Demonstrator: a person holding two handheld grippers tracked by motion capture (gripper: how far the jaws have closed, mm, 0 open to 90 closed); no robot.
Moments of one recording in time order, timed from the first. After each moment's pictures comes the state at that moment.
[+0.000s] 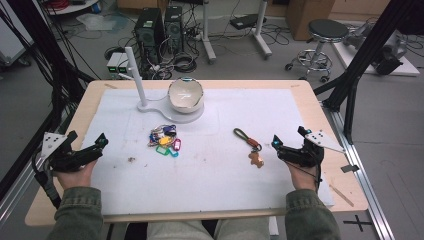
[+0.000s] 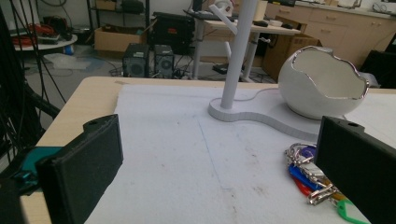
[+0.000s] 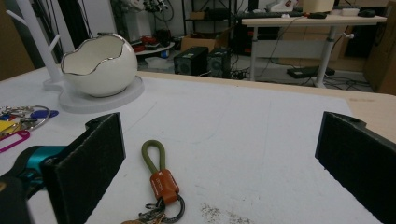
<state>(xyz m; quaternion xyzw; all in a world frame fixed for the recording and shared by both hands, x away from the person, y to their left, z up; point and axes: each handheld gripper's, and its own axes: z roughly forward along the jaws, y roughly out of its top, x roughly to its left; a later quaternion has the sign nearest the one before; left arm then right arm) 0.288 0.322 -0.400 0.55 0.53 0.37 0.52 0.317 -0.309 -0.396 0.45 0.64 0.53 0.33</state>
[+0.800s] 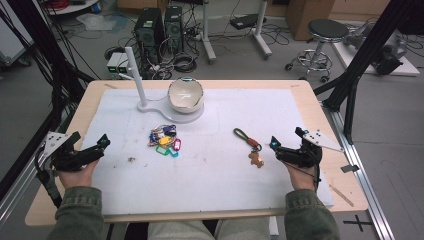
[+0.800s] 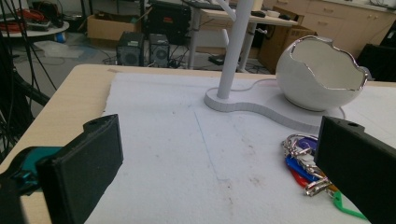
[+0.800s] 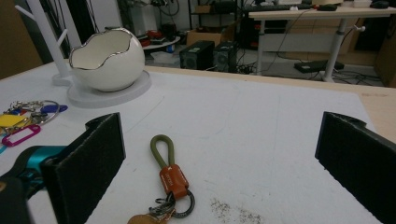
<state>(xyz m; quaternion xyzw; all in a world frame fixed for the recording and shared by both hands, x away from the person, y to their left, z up) 0.292 0.322 -0.404 0.56 0.54 0.35 0.51 0.317 -0.304 -0.396 0.45 0.65 0.53 0.31</state>
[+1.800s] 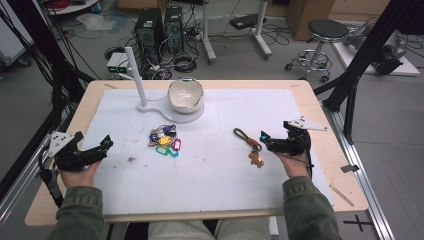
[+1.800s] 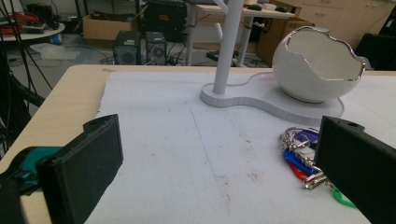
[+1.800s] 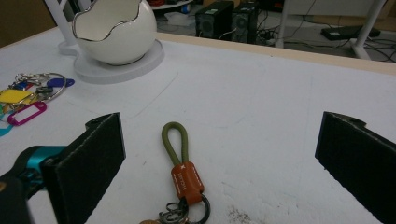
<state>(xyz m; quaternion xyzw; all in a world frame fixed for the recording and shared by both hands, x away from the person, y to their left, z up) 0.294 0.317 -0.406 0.58 0.53 0.36 0.51 0.355 -0.285 -0.388 0.44 0.71 0.48 0.25</state>
